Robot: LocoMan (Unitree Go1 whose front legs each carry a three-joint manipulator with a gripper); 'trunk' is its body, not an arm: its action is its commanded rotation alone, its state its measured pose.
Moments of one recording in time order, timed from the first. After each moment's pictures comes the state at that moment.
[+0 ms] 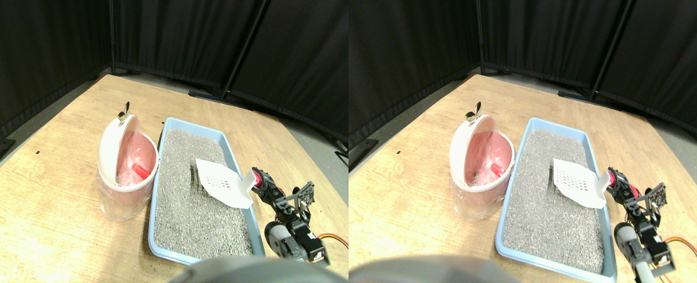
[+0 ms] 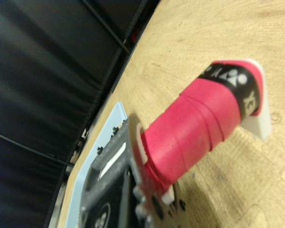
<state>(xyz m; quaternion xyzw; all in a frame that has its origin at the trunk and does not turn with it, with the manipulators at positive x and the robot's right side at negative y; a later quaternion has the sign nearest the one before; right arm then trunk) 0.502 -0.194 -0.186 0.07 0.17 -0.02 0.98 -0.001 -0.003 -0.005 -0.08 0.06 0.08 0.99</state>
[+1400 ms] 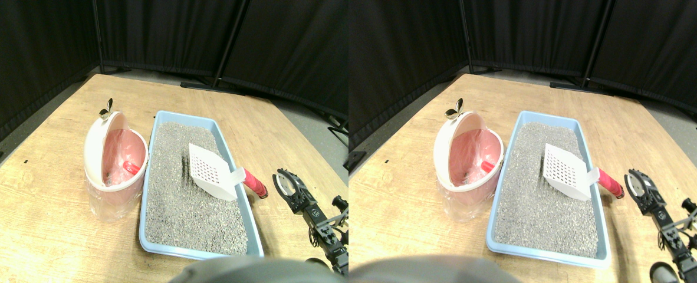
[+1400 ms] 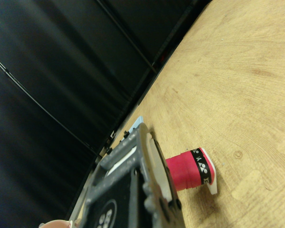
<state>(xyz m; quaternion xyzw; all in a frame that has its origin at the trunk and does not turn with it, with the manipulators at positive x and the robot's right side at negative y) 0.440 -0.230 -0.155 0.12 0.02 0.05 0.99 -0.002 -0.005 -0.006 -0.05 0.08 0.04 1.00</state>
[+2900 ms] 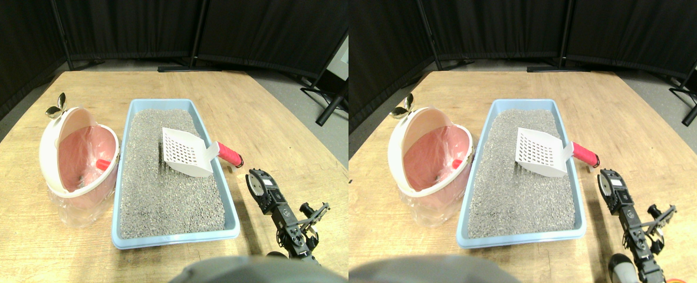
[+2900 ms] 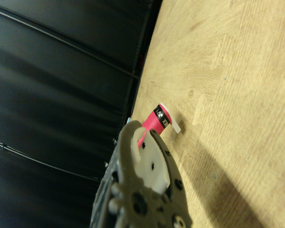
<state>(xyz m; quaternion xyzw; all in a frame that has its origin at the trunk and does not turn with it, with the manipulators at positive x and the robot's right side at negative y) 0.404 -0.229 -0.187 0.07 0.03 -0.02 1.00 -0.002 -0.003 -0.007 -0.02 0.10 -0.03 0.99</state>
